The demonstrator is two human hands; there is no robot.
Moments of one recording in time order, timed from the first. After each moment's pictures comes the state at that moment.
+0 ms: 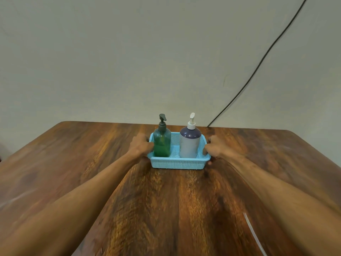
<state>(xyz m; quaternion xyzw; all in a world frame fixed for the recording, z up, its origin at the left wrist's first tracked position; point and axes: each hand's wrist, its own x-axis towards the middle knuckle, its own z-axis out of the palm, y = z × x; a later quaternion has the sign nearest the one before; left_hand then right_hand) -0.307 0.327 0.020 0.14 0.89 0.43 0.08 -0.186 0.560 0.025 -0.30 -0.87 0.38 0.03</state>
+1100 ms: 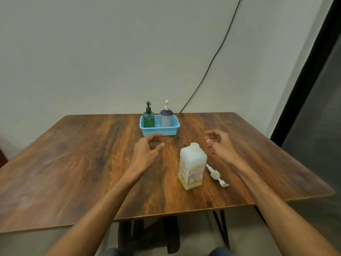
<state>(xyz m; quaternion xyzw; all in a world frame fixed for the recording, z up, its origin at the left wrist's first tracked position) -0.005 0.208 0.062 0.33 0.78 0.53 0.01 0.133 0.429 0.076 -0.24 -0.80 0.46 0.29</state>
